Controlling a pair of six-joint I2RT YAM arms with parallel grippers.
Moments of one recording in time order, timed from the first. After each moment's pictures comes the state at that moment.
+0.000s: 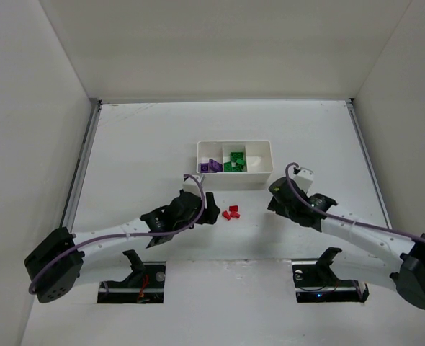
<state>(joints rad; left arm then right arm) -0.96 1.08 0.42 0.08 -0.26 -0.64 0.76 1.07 0.63 -0.58 0.50 1.01</state>
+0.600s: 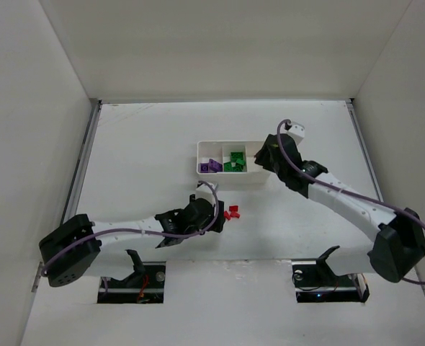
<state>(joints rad) -1.07 1.23 0.46 0.09 -0.32 -0.62 0.62 1.31 0.99 -0.29 0.47 0.77</state>
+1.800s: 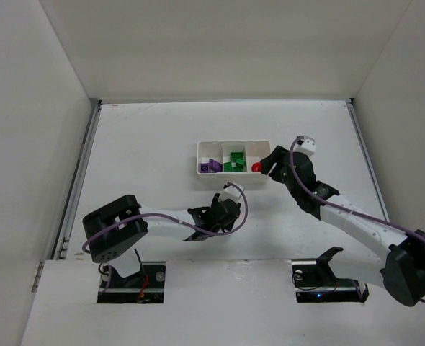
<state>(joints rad) -1.15 1.59 0.67 0.11 -0.45 -0.48 0.57 1.13 0.70 0.01 0.38 0.72</state>
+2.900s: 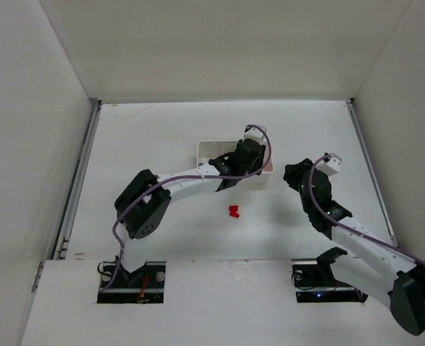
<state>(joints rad) -0.94 1.85 1.34 -0.01 -0.33 -0.40 0.47 0.92 0.42 0.17 0.51 0.77</state>
